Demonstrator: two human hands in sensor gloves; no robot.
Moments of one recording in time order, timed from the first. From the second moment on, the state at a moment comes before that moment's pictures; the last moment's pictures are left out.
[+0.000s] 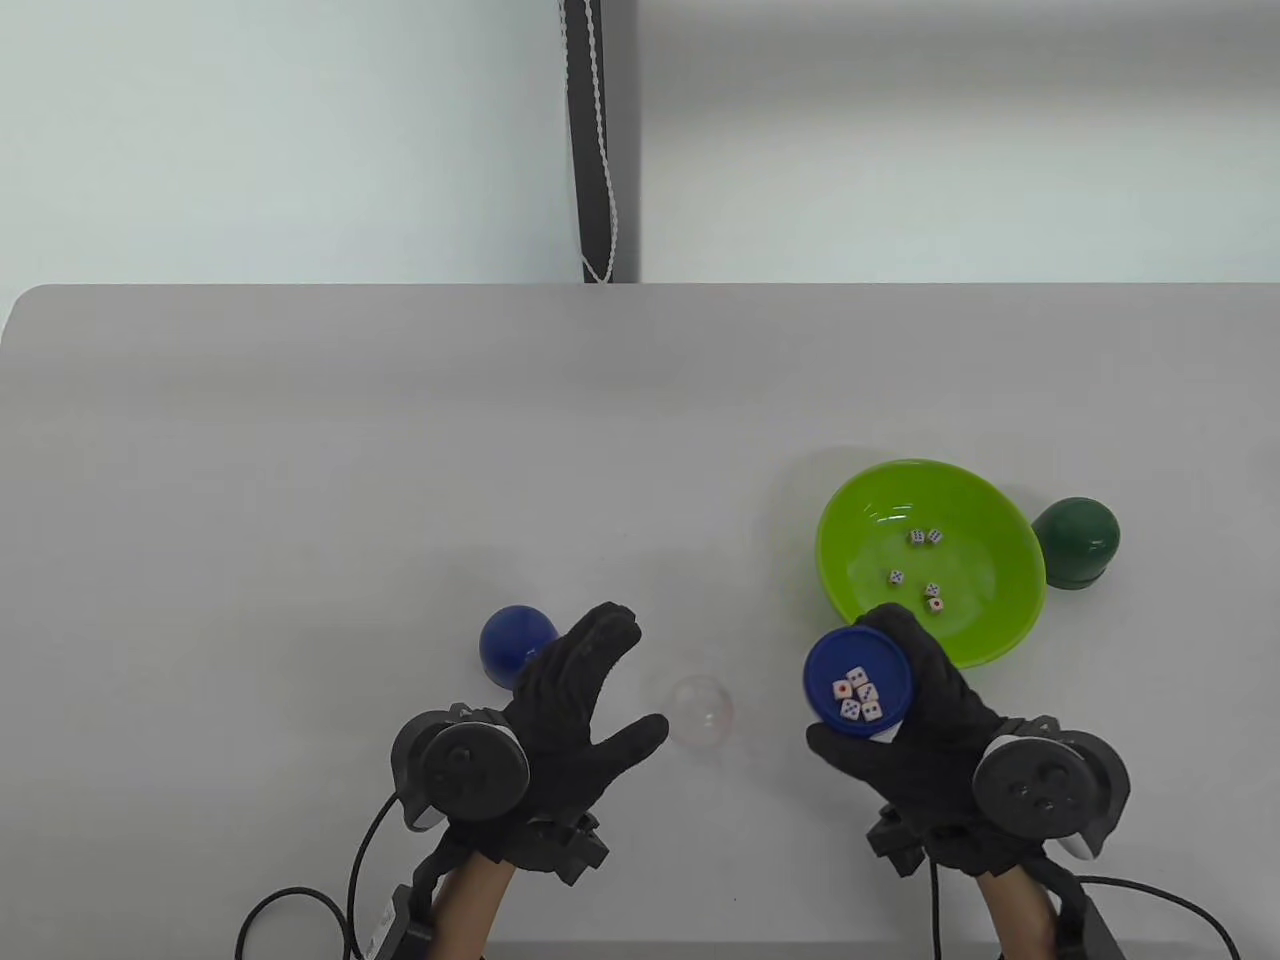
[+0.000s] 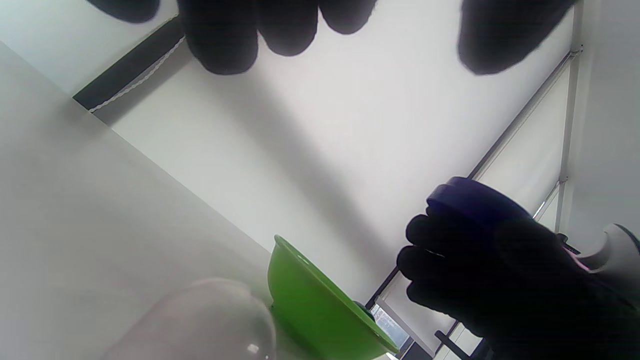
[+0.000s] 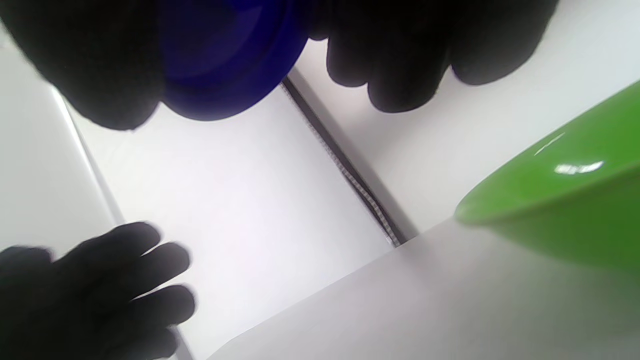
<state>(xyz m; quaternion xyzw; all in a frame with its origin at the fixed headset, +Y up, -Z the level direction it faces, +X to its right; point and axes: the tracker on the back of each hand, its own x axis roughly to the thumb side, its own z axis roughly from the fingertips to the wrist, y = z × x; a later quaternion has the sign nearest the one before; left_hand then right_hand) -0.132 -0.692 -0.146 0.08 -0.29 0.42 0.86 0.230 -0.661 -0.140 0.13 -0.18 0.91 0.35</state>
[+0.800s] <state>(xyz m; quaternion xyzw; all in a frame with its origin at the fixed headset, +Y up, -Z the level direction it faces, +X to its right) -0.130 -0.691 -0.144 0.07 -0.30 0.40 0.86 0.233 -0.682 -0.235 0.00 -0.03 0.95 -0.30</state>
